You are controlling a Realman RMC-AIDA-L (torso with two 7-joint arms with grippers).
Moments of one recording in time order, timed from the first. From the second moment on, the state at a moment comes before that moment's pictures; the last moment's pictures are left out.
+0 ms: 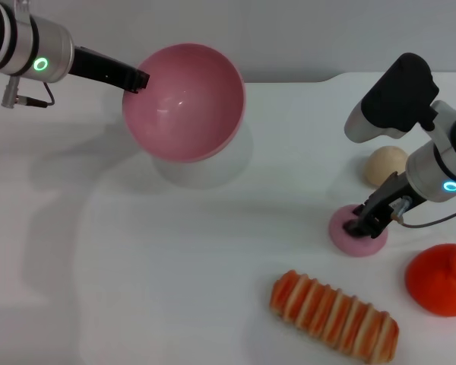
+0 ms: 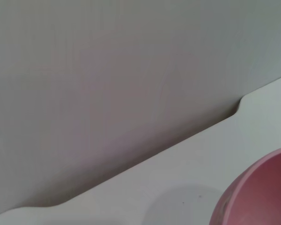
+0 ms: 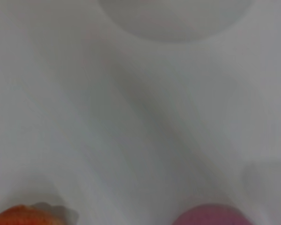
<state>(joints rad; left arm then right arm) -0.79 -2.04 1.05 0.97 2.48 1.11 -2.39 0.65 2.07 -1.49 -1.10 -2.62 -1.32 2.48</state>
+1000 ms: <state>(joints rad) -0.78 -2.05 1.09 0.97 2.47 1.15 -2.39 0.64 2.08 -1.32 -1.57 -2.61 -1.36 2.48</state>
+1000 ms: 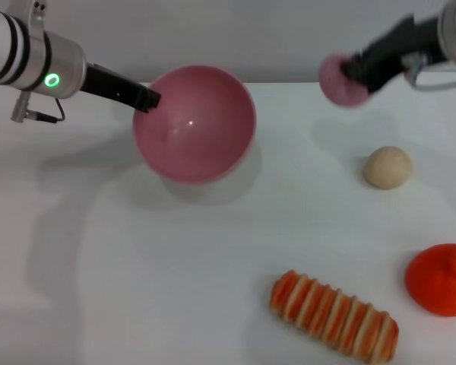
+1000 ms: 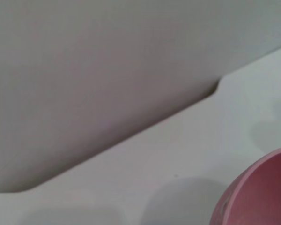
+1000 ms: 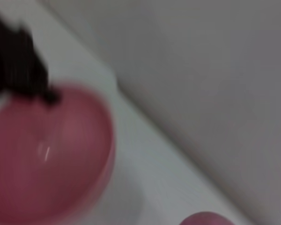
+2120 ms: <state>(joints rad) -0.79 -2.06 1.22 0.96 2.43 1.17 -2.42 0.71 2.08 -1.62 -1.53 -2.47 -1.16 2.44</state>
